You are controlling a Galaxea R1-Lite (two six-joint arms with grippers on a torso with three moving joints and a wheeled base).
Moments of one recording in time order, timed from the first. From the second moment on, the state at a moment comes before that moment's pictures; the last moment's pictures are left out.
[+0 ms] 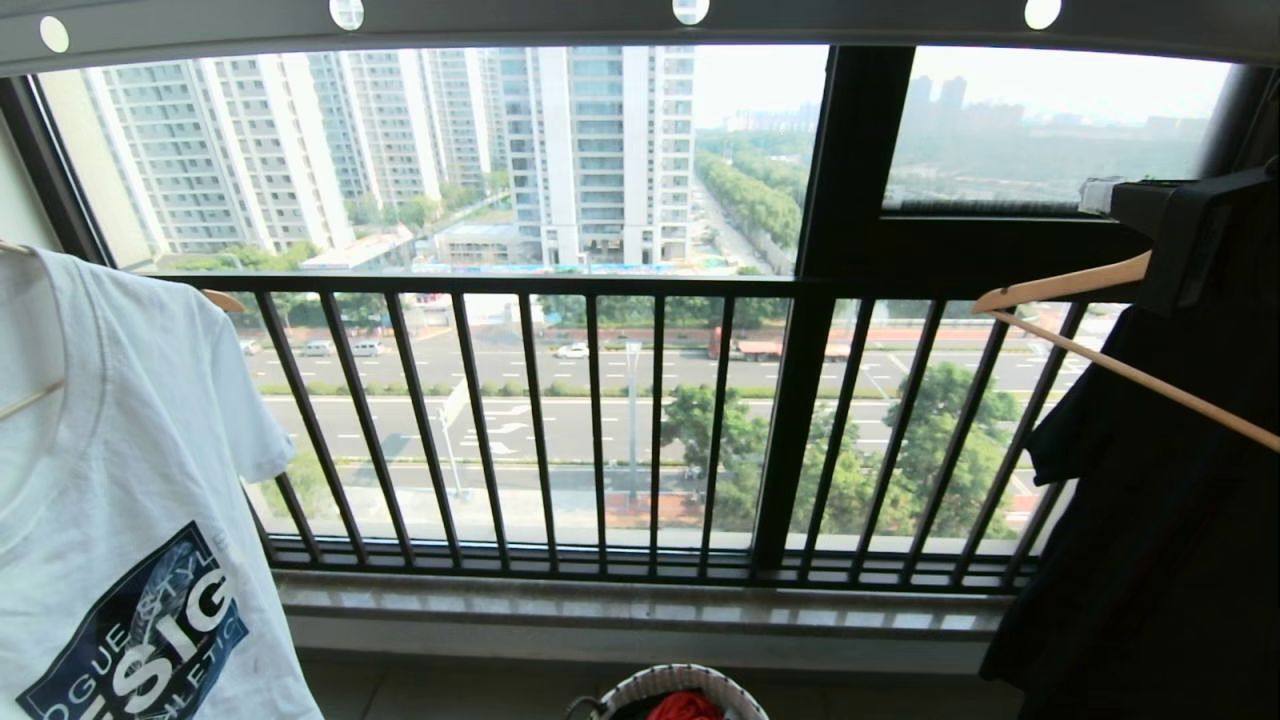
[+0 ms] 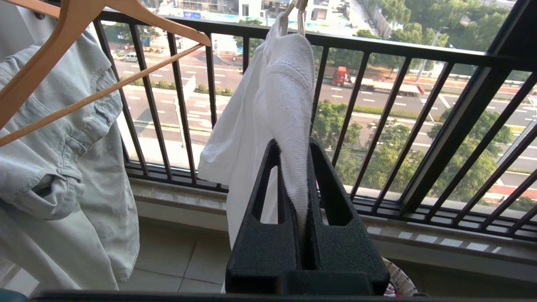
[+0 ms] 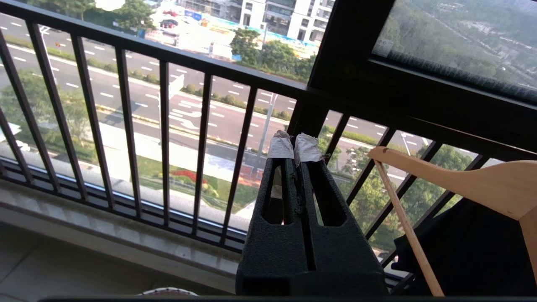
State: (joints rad) left arm -0.22 0.59 -1.07 0.48 0.29 -0.08; right arm 0.48 1.24 -1.11 -0.14 -0.35 -0.19
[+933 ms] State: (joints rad) left arm -0.22 0.72 -1.04 0.34 0.47 -0.10; right arm 0.48 1.27 -1.12 -0.13 -0.35 -0.18
